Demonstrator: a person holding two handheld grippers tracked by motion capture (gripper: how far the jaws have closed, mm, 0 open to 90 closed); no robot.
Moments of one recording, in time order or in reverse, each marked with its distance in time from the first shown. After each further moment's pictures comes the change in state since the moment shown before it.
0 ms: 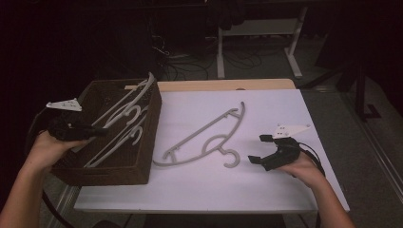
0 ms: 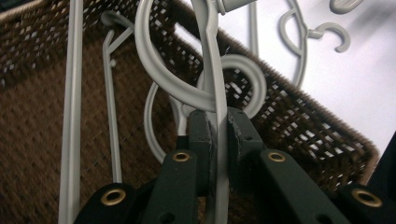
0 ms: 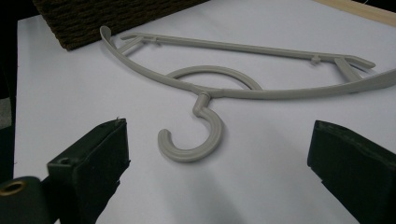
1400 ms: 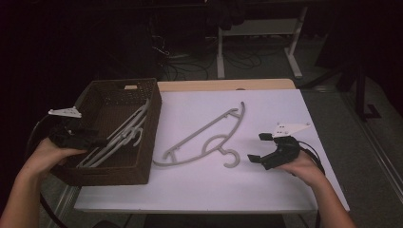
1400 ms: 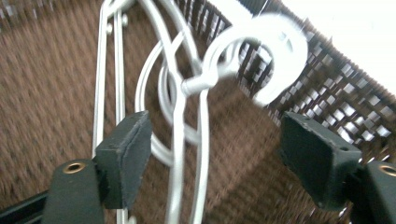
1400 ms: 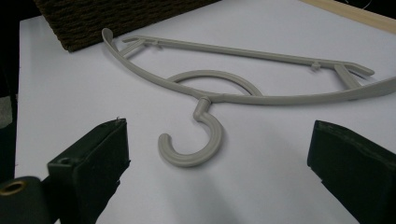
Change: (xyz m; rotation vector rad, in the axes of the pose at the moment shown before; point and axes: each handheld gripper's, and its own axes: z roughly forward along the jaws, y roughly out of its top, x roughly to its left) left arm 0.010 -0.022 0.010 0.000 0.015 -0.073; right arm 0.000 0.005 -0.001 -0.003 0.004 -0.015
